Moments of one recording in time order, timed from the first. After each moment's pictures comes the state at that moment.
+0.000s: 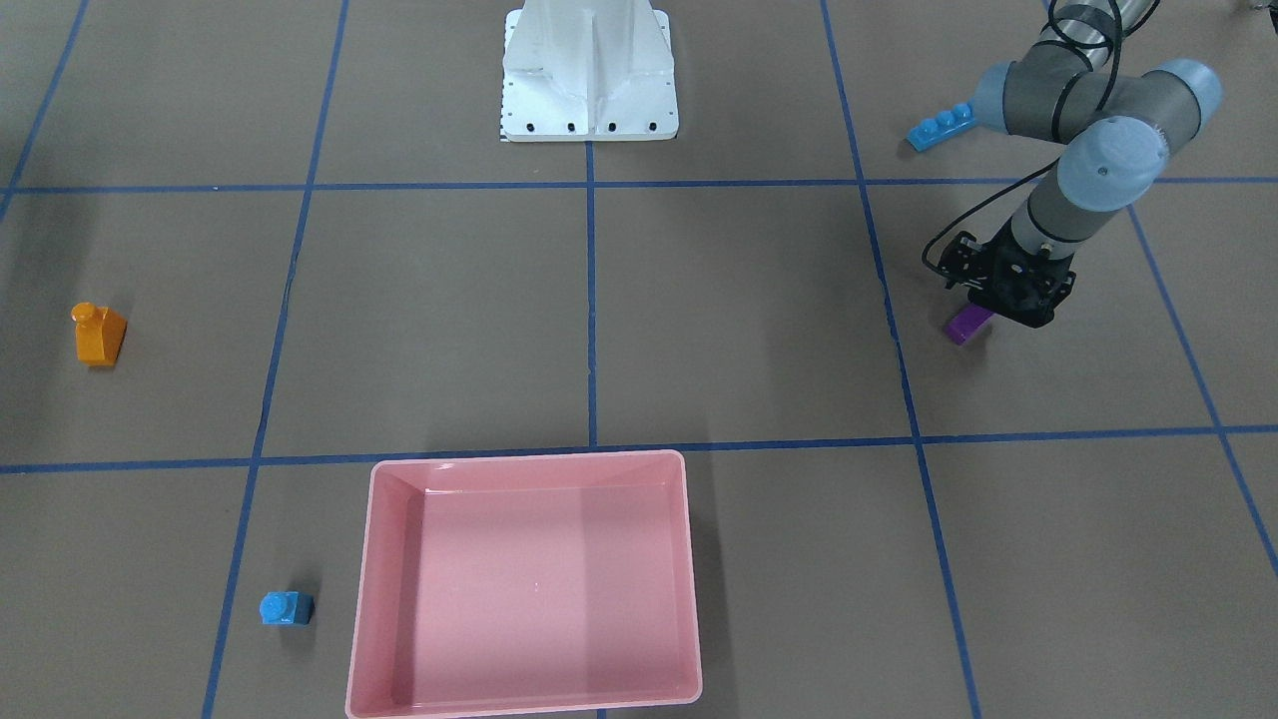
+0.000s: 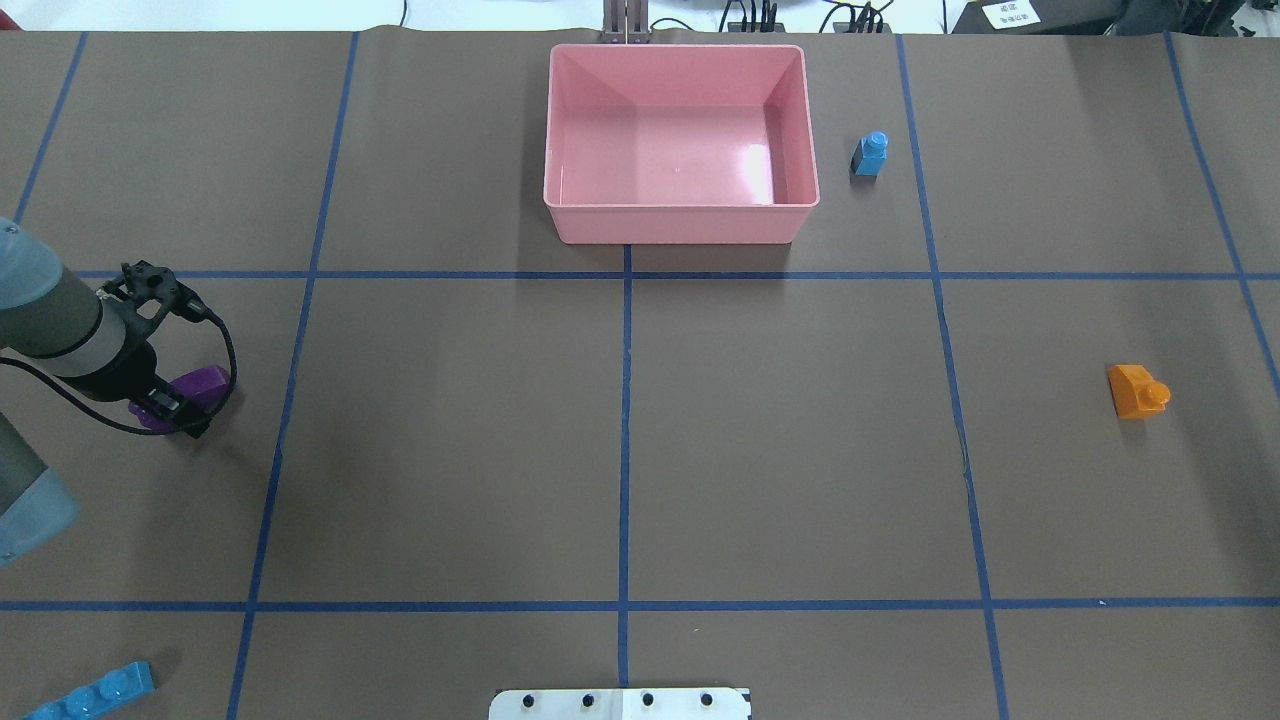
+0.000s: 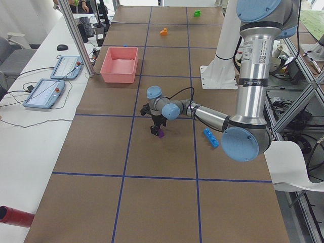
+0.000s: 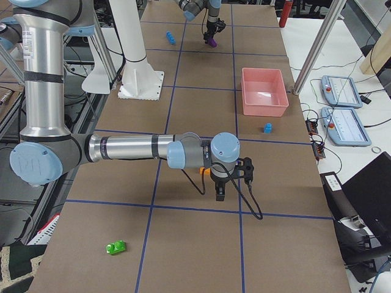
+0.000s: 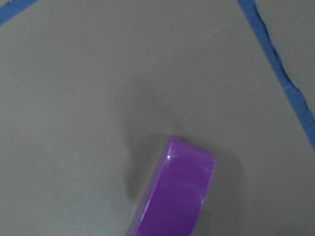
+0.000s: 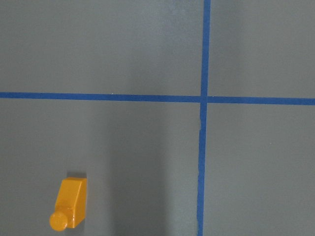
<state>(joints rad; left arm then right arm) -0.80 -1.62 -1.73 -1.82 -2.12 -0.34 1.54 -1.62 1.70 -1.56 2.43 0.07</state>
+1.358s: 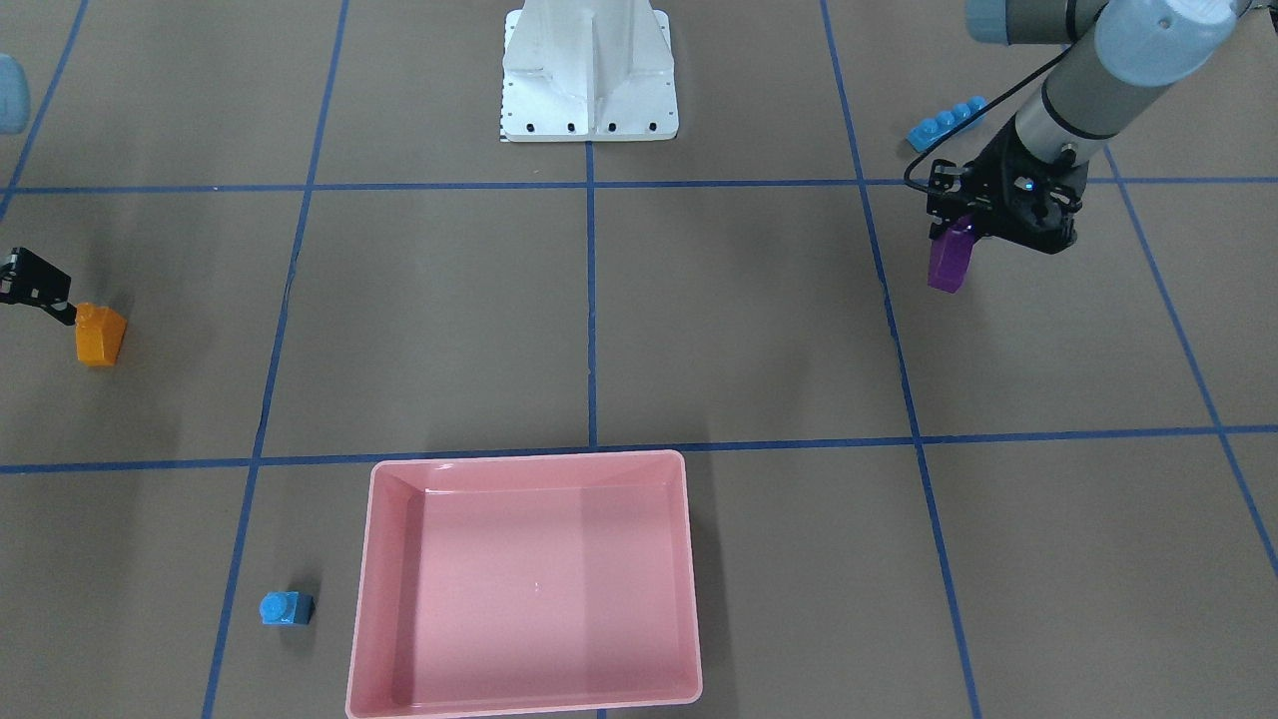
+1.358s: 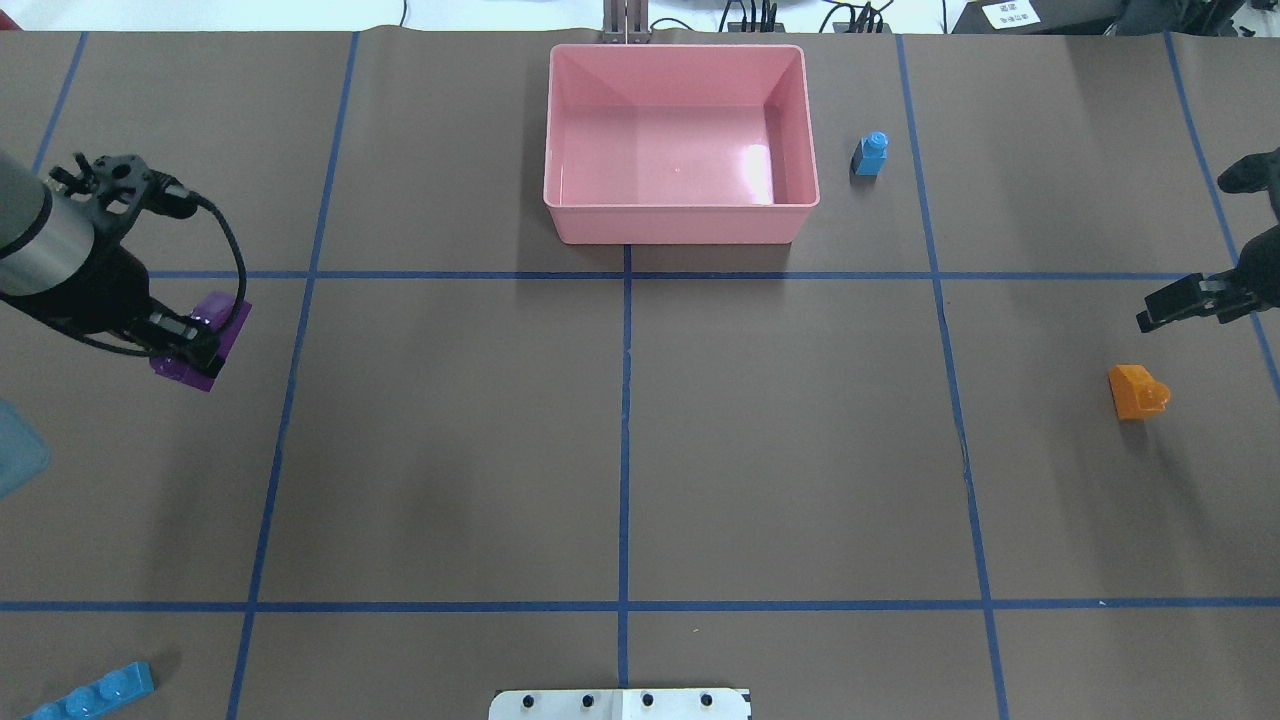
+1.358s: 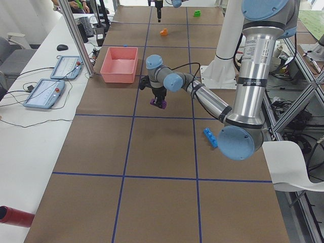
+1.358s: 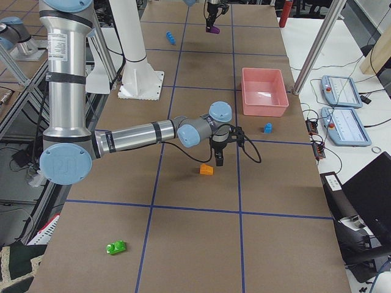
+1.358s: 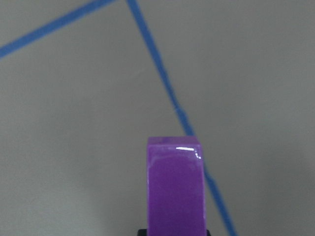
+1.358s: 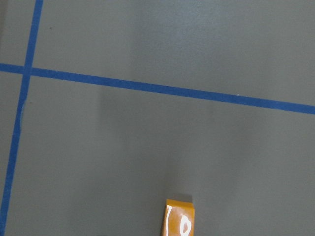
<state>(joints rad) -0.92 -1.78 -2.06 -1.46 -2.28 -0.54 1.10 -1.62 1.76 -1.22 2.24 0.54</state>
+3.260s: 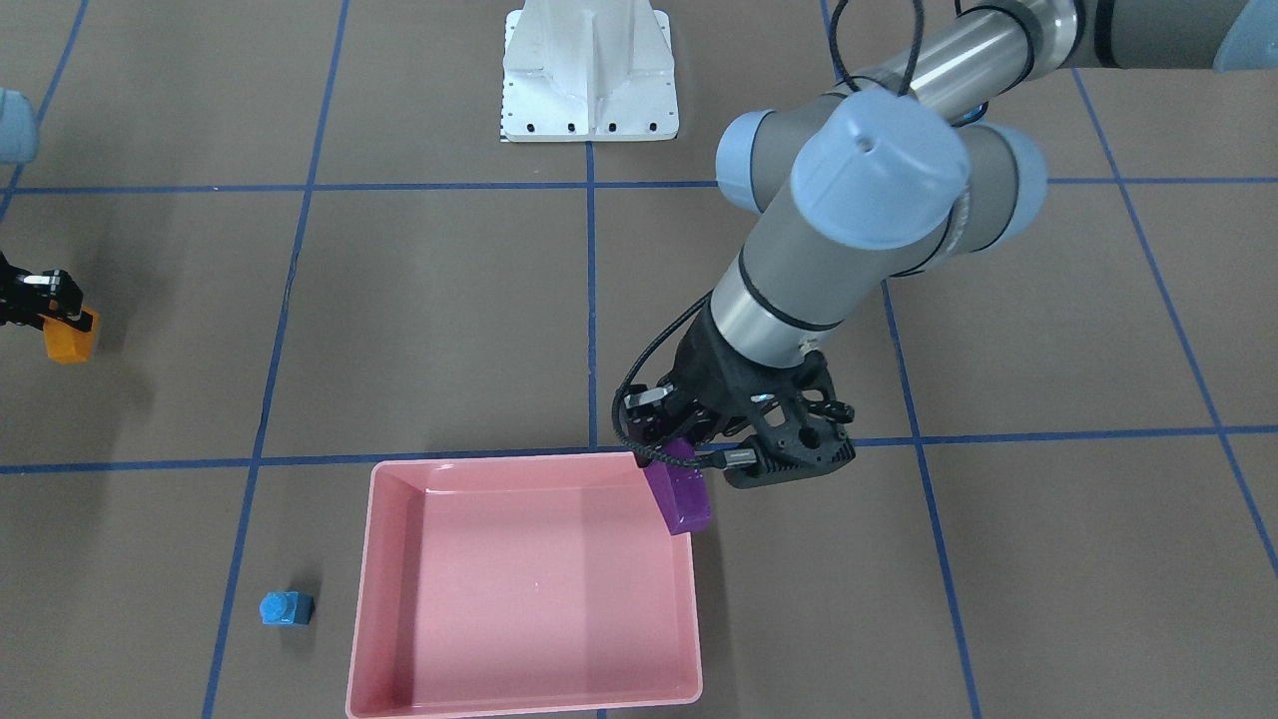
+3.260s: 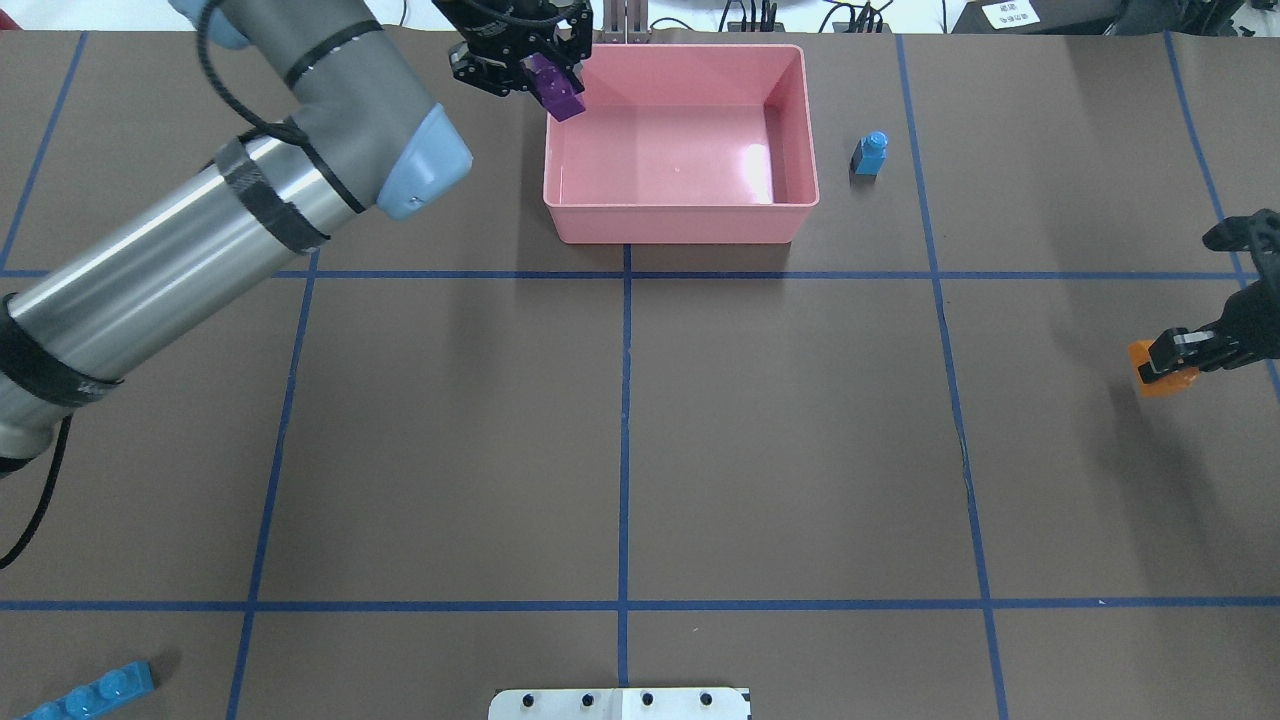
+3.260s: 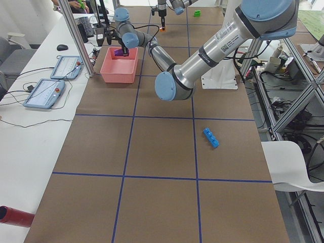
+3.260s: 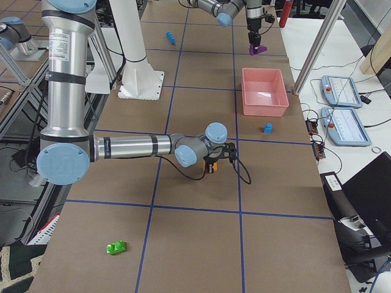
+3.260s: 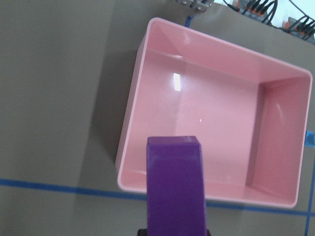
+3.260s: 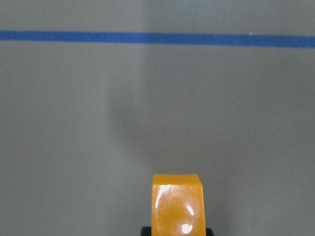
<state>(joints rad) -0.88 -2.60 -1.19 -1.98 -2.12 -1.37 1.14 -1.65 1.67 -1.10 2.39 0.60</state>
